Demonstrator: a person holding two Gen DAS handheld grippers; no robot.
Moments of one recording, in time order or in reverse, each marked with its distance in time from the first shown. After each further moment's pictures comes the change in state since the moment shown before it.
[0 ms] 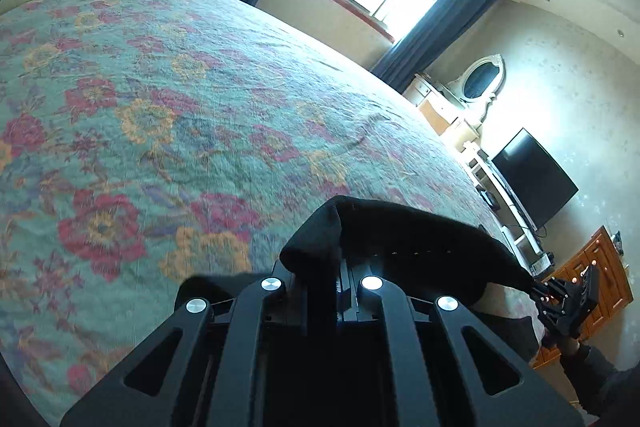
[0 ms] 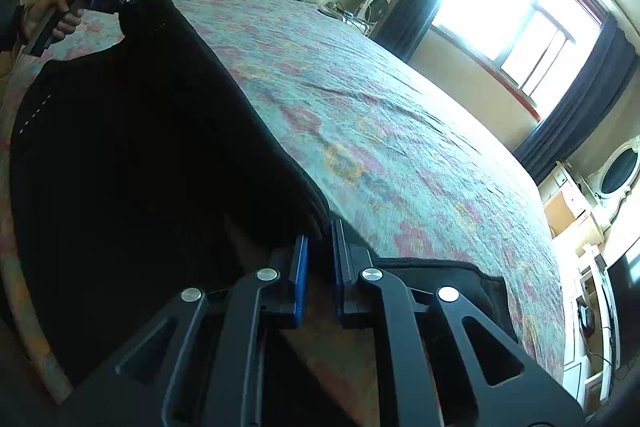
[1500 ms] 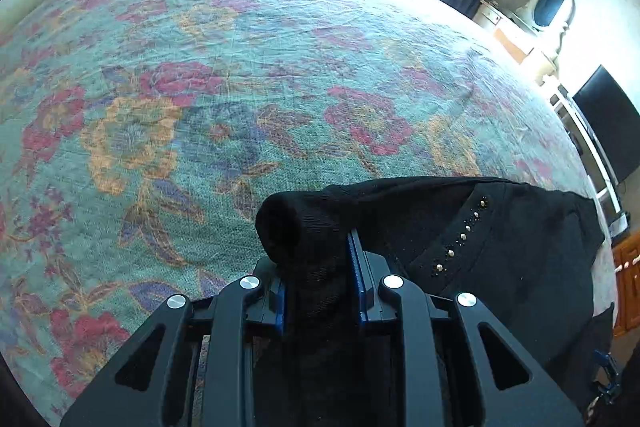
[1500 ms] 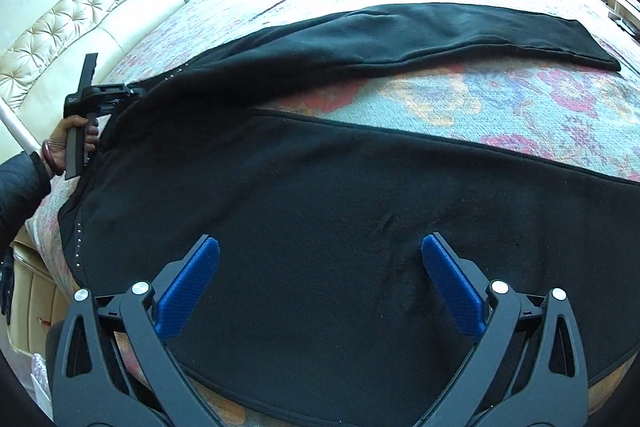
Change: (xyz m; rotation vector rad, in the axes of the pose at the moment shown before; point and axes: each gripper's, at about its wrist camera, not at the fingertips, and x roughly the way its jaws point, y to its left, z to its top) left arm 0.144 0.047 0.065 0.052 0.236 0.302; right arm 0.018 0.035 -0.056 0.864 0.205 0.184
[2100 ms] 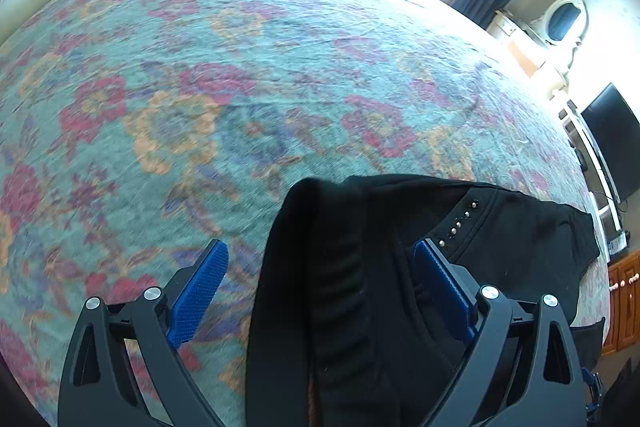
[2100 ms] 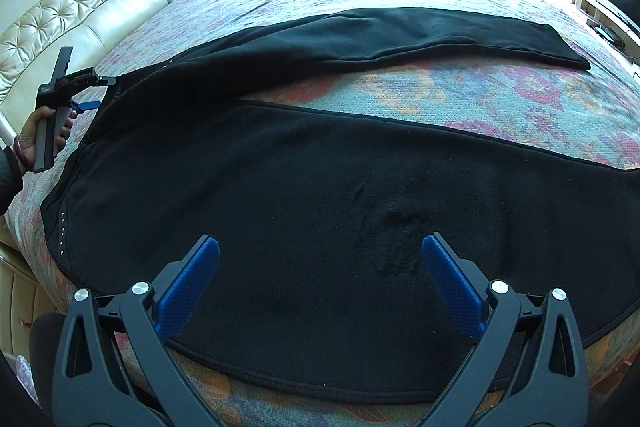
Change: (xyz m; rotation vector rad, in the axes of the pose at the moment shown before) left arm -0.025 -0.005 -0.003 -0.018 -0.009 0.018; right arm -0.013 0.004 -0.023 -0.007 -0.017 -0.129
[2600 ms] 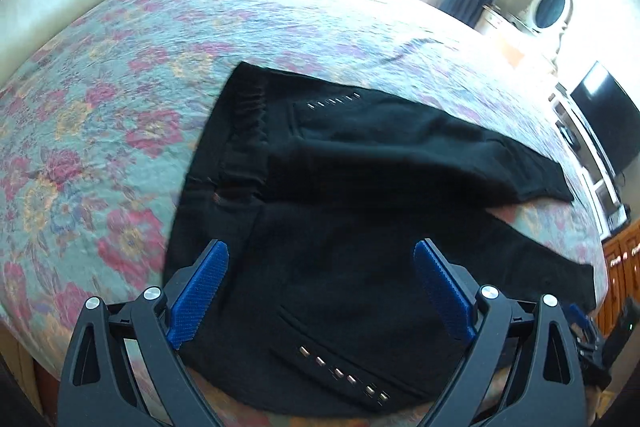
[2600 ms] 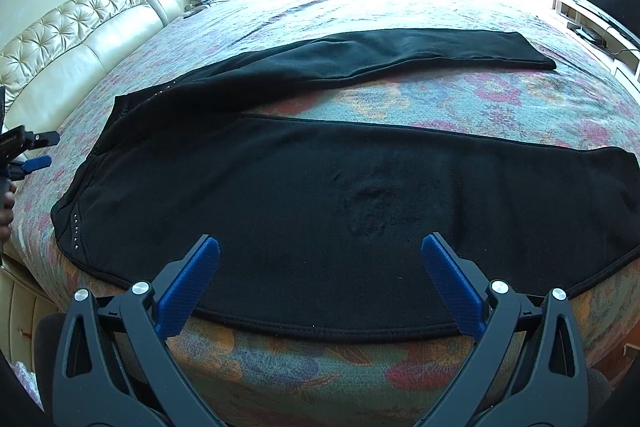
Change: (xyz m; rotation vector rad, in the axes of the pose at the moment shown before) left arm -0.130 -0.090 -0.132 -0.006 -0.032 0.077; right arm -0.046 -0.004 -0.023 0.032 -0.091 -0.026
